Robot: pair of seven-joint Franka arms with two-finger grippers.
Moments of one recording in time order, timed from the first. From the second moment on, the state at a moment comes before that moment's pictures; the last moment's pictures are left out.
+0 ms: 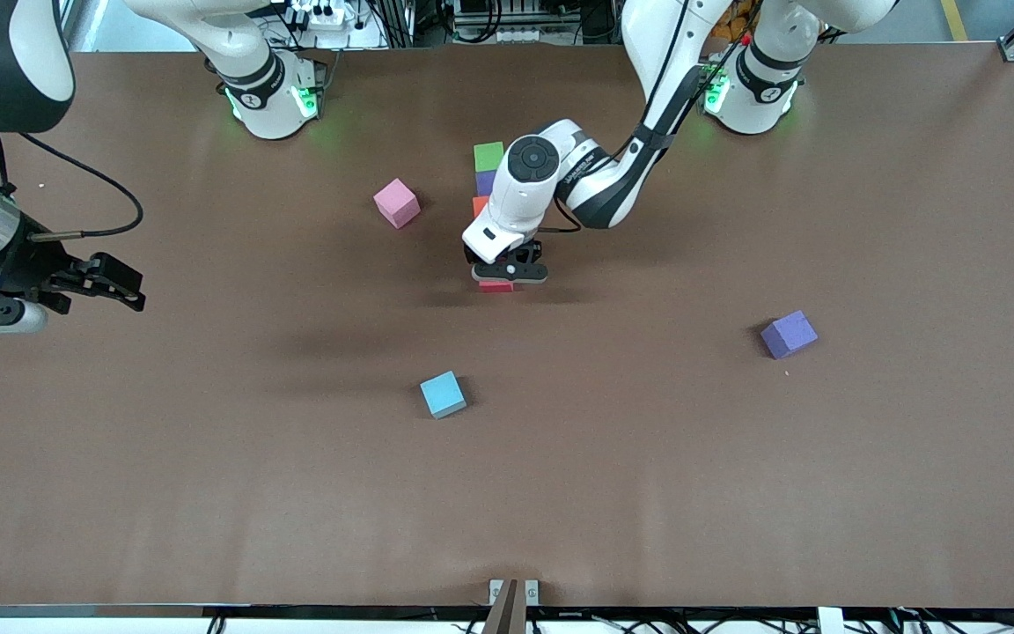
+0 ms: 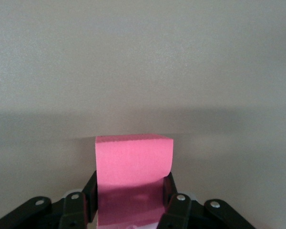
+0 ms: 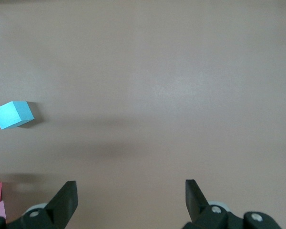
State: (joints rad) left arm -0.85 0.61 -0.09 -1.84 -0.12 2.60 -0.83; right arm 0.11 0.13 -0.06 -1.56 0.02 1.75 0.02
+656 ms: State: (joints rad) left arm -0.85 0.60 -0.10 -1.83 -0.10 2.62 -0.83; right arm 0.11 0.13 -0.06 -1.56 0.02 1.75 0.02
